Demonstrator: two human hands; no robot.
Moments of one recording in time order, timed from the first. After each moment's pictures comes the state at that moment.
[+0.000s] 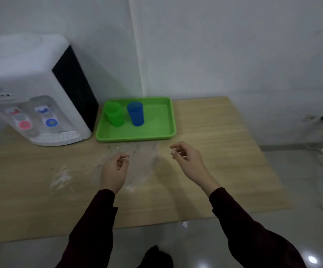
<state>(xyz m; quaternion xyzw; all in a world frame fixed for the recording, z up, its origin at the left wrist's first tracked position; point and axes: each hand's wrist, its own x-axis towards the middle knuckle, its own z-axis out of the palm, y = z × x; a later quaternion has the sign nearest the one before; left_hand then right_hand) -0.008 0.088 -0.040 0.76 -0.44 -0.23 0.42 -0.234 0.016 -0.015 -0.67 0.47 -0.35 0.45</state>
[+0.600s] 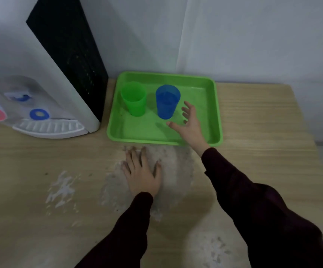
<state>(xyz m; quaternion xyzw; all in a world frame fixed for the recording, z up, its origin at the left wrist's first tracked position) 0.038 -0.007 -0.173 0.87 -0.45 -0.12 0.16 -0.057 -0.172 -0.105 -0.61 0.53 -0.29 0.51</state>
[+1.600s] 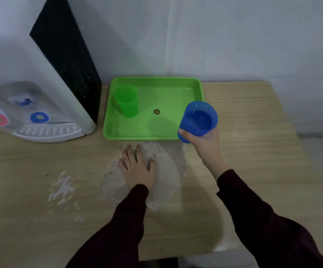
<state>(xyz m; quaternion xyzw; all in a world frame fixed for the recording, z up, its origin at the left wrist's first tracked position) 0.040 -0.005 -0.167 0.86 -0.47 -0.17 0.13 -0.116 -0.101 -0.046 -0.53 0.50 -0.47 0.50</state>
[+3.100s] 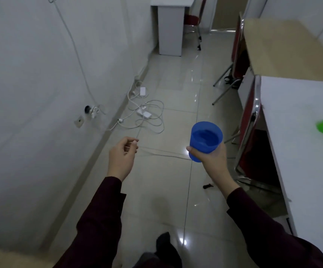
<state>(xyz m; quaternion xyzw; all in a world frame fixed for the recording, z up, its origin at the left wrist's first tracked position) -0.776 -0.071 -0.003 0.27 -0.78 -0.51 0.23 -0.895 0.152 -0.004 -0.15 0.72 -0.67 0.06</state>
